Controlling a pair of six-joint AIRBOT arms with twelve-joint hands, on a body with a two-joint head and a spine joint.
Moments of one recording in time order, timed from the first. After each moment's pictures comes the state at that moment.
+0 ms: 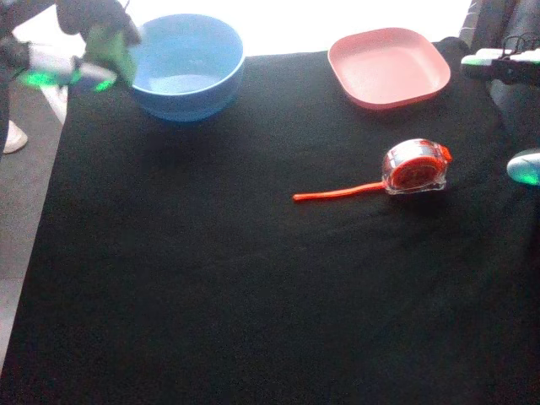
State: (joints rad) left arm 0.34 -0.99 1.39 0.14 -0.55 0.80; right arm -1.02 -0.95 1.40 -0.18 1.02 -0.02
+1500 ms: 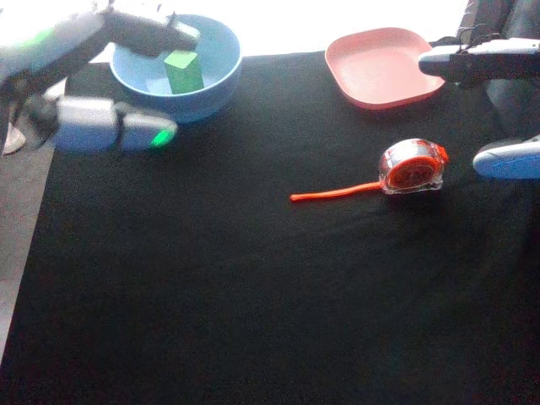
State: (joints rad) left arm 0.57 -0.92 1.22 0.12 -0.84 0.84; right arm -0.90 -1.01 1.45 -0.34 1.02 0.03
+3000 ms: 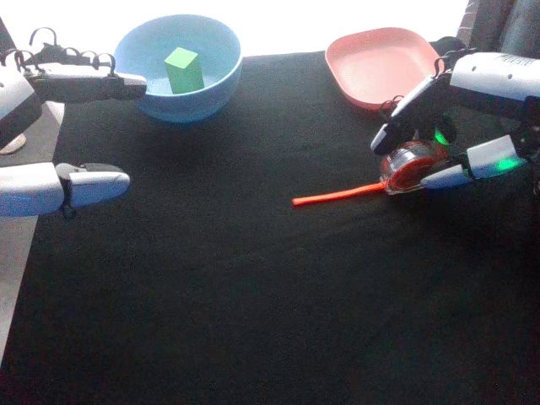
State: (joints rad) left arm 0.86 -0.86 1.12 -0.10 -1.11 0.79; right arm -0.73 -1.21 1.63 -0.63 0.76 0.12
